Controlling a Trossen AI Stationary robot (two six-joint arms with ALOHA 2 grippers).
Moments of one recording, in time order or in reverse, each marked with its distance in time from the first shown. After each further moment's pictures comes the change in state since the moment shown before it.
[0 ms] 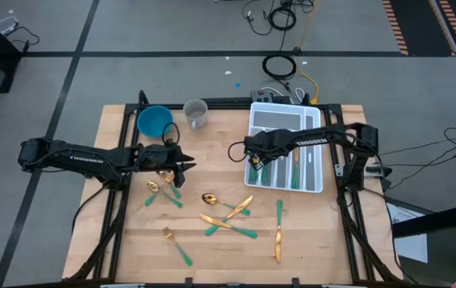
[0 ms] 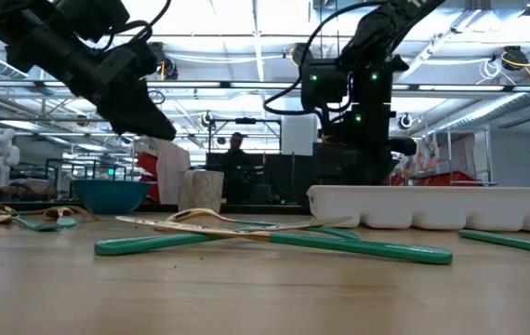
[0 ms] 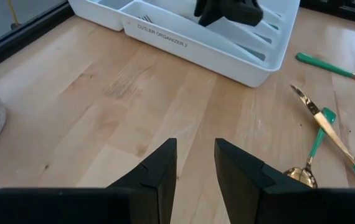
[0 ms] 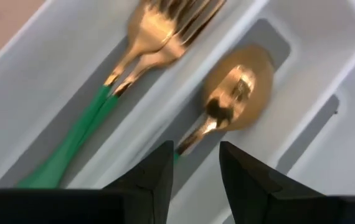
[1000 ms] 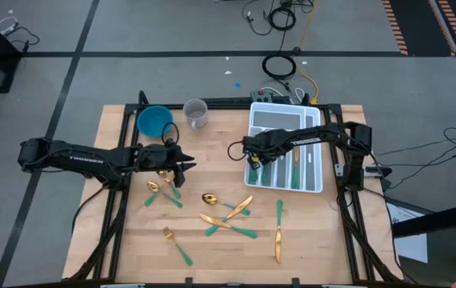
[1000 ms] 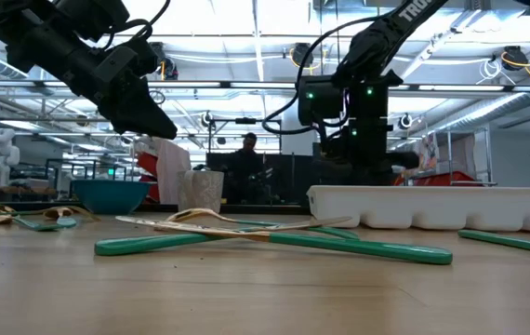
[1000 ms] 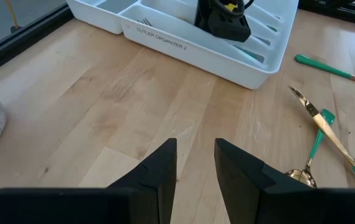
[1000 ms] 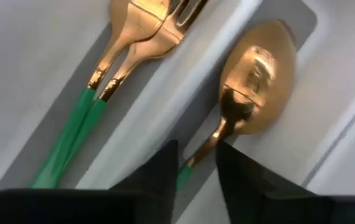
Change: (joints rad) left arm 0.000 0.000 0.000 0.008 0.000 0.007; right arm -0.018 0.082 -0.006 0.038 -0.064 0.078
